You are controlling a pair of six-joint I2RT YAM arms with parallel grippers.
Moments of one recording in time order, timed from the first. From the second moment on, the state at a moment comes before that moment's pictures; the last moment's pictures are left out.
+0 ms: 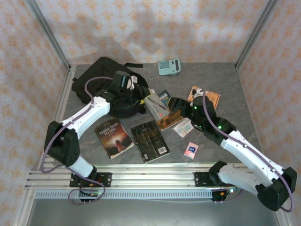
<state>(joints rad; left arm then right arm) -0.40 1.55 1.22 -0.30 0.51 -1.09 0.62 0.96 0.87 -0.36 0.11 0.82</state>
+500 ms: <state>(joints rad) -0.39 1.35 1.05 -0.04 0.42 -1.36 0.54 1.19 0.69 0.24 -0.19 1.51</state>
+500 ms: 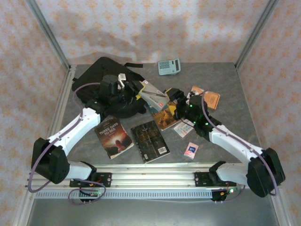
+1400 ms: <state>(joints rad) -0.38 1.35 1.01 0.02 0.39 -1.40 0.58 1.21 0.62 0.57 -0.20 1.67</state>
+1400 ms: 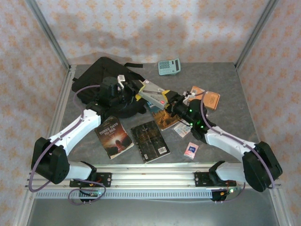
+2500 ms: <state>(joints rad) -0.38 1.95 1.81 -1.09 -0.05 -0.21 0.33 0.91 0.60 -0.04 -0.14 1.22</state>
